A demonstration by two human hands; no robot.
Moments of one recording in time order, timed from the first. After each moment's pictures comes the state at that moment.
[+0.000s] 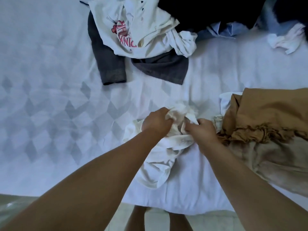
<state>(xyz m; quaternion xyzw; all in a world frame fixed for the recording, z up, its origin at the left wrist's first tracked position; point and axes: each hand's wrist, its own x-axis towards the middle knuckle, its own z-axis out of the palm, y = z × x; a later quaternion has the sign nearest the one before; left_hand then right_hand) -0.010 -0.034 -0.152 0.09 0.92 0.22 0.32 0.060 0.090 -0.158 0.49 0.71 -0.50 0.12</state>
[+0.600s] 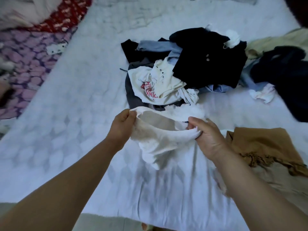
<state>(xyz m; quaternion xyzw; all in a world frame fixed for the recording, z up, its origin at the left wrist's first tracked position) -0.056 -0.171 0.030 -0.07 0.81 0.57 0.14 0.028 0.045 0.022 0.25 0.48 -0.84 -0.02</state>
